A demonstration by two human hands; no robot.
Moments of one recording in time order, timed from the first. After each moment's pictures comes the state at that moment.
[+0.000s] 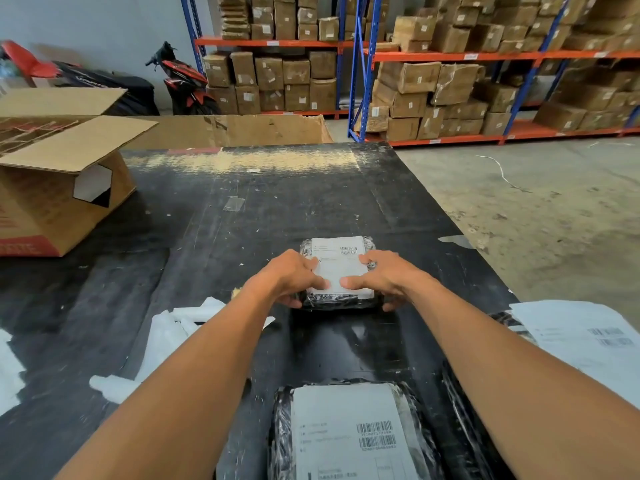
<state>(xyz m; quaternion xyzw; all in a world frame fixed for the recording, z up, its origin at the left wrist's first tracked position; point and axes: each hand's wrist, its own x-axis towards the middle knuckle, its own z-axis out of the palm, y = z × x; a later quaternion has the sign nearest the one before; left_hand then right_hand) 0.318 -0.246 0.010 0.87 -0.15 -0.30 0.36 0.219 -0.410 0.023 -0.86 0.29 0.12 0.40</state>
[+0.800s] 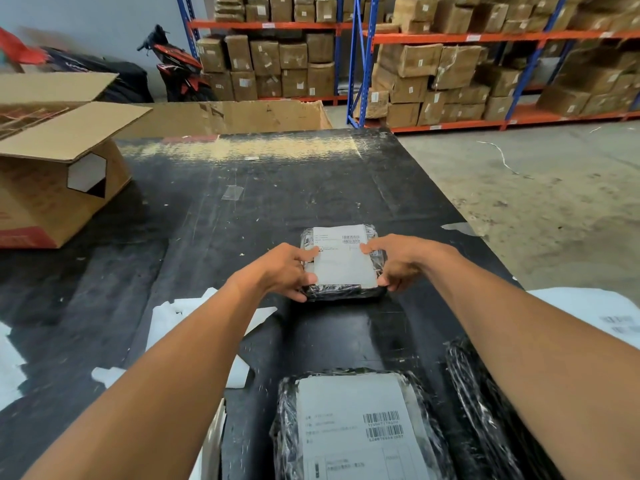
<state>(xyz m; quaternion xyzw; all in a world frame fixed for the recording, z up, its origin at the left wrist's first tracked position) 0.314 -0.231 0.007 0.81 -0.17 -0.35 0.44 0.231 -0.433 0.029 -0.88 0.24 0.20 0.34</state>
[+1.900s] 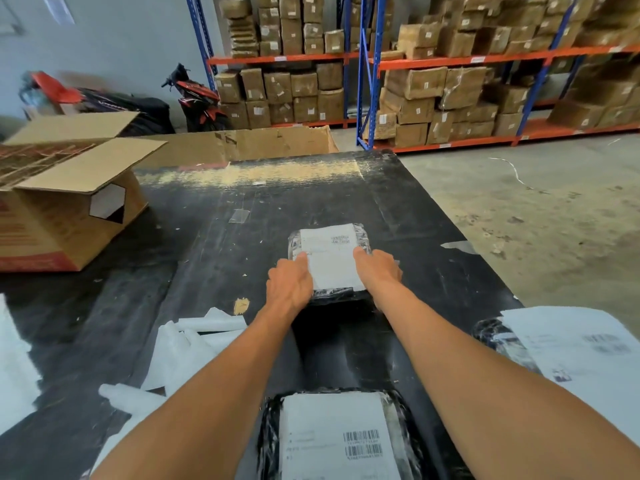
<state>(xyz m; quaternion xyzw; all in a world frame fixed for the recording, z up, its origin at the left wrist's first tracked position) 0.291 -0.263 0.010 0.91 -0.03 -0.11 0.40 0.247 -0.397 0.012 -0.77 0.41 -0.06 0.49</state>
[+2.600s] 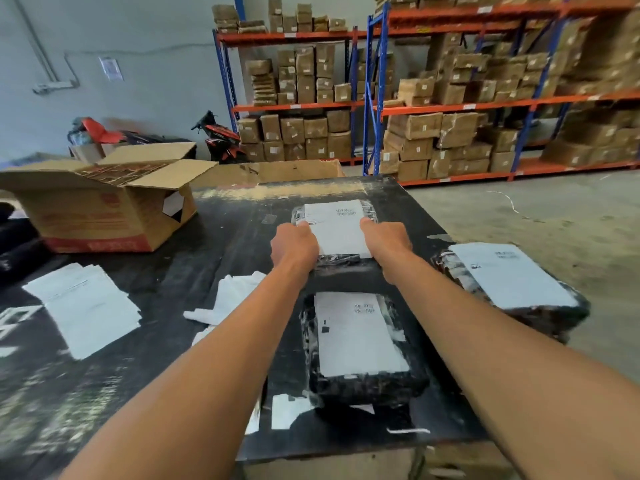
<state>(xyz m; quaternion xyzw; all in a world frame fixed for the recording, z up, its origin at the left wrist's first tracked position) 0.136 -0.177 0.104 0.85 0.00 0.01 0.52 0.092 -0.303 0.099 -0.72 0.36 -0.19 0.56</state>
